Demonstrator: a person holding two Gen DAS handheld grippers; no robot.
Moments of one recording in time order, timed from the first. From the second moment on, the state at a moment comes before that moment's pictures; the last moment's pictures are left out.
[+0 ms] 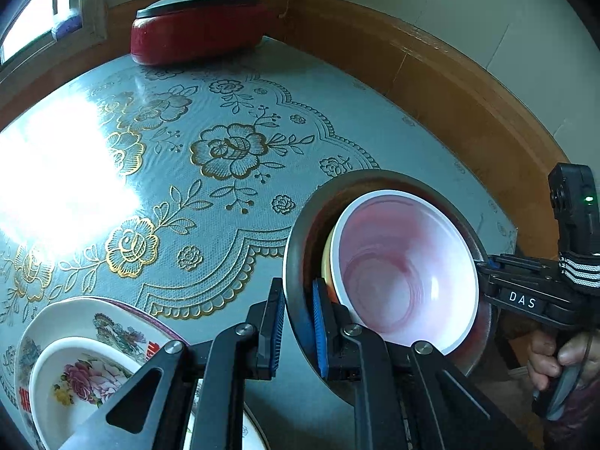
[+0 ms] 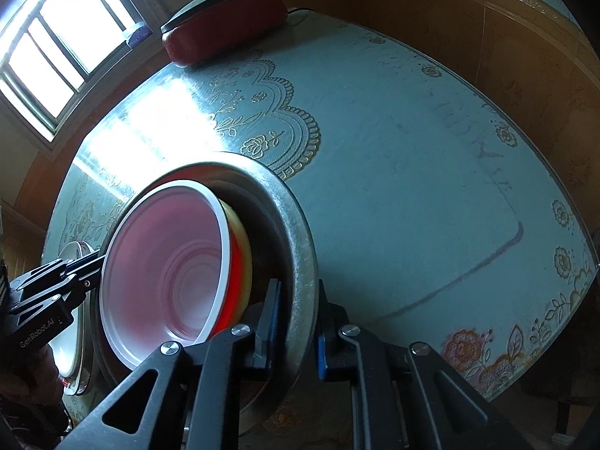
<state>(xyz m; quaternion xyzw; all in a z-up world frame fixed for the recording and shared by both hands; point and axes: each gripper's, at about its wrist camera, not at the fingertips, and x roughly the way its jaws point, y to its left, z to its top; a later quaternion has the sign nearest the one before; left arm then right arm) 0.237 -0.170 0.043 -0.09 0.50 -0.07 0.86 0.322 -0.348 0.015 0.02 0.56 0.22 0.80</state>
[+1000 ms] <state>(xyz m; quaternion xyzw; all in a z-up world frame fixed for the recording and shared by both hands) 0.227 -0.186 0.043 -0.14 0.48 -0.04 0.87 0.323 -0.371 0.008 0.07 0.56 0.23 0.80</state>
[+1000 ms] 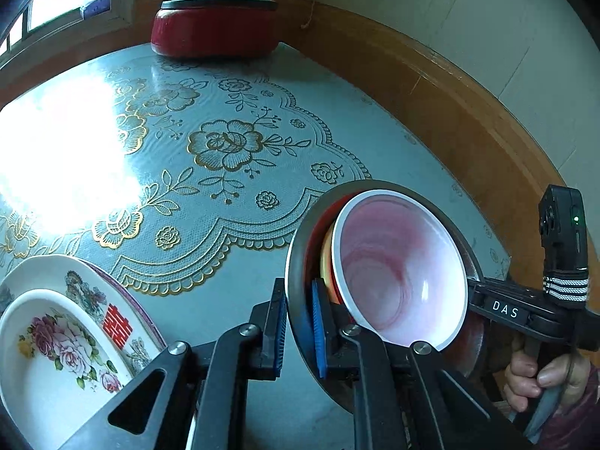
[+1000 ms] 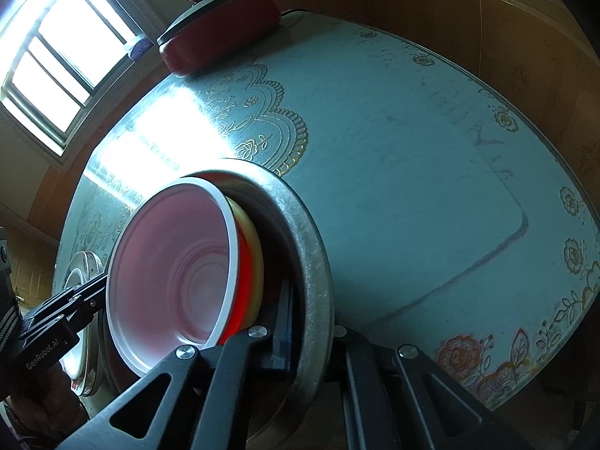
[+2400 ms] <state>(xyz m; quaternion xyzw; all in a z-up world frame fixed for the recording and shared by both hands) 0.202 -0.175 0.069 -0.10 0.46 -0.09 0.88 0.290 -0.368 -0.003 0.20 0.57 0.19 0.77</state>
